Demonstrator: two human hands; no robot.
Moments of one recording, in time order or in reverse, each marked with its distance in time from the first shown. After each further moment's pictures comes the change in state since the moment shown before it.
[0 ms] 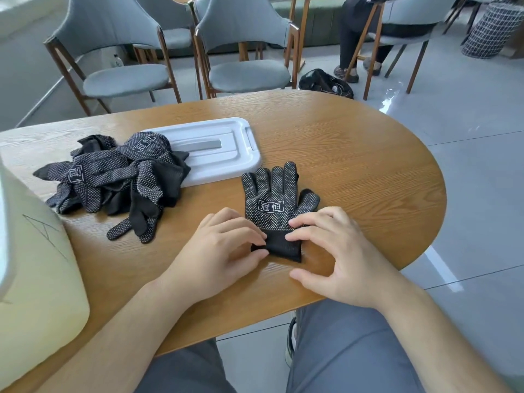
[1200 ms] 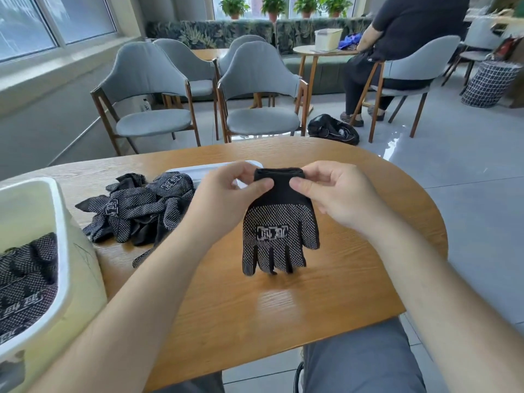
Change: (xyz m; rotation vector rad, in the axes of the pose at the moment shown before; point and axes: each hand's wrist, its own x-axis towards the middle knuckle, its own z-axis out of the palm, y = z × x) left_hand 0.096 0.032 -0.088 -0.484 0.261 -0.525; right_hand 0.121 -0.028 -0.078 0.595 0.152 0.285
